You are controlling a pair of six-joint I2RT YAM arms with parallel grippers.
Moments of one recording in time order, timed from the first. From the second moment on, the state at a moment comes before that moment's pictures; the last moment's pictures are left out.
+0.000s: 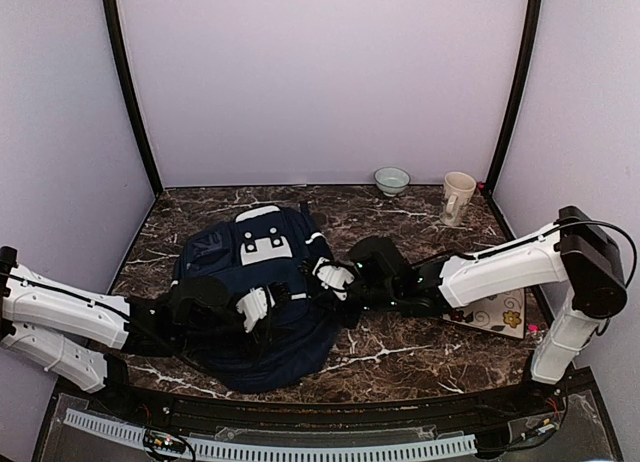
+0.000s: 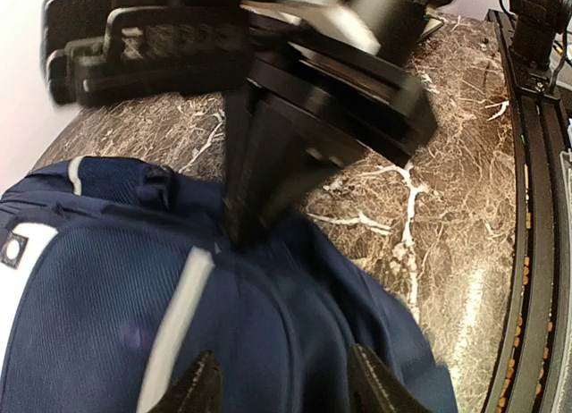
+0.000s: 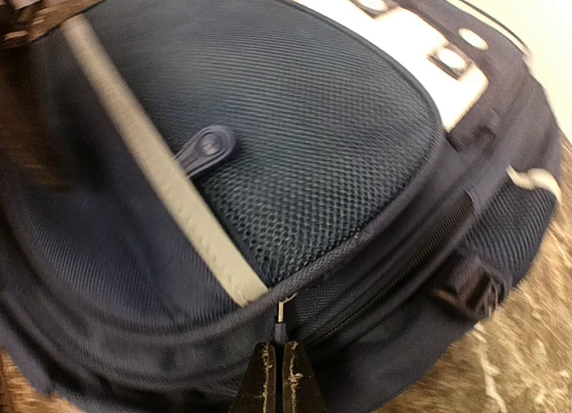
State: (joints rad) left arm -1.17 1.20 0.49 0.20 -0.17 0.12; right arm 1.06 1.70 0.94 0.12 -0.05 -0.17
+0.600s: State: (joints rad) left arm -1.21 1.32 0.56 0.18 -0.33 0.13; right arm 1.15 1.70 0.94 0.12 -0.03 -0.16
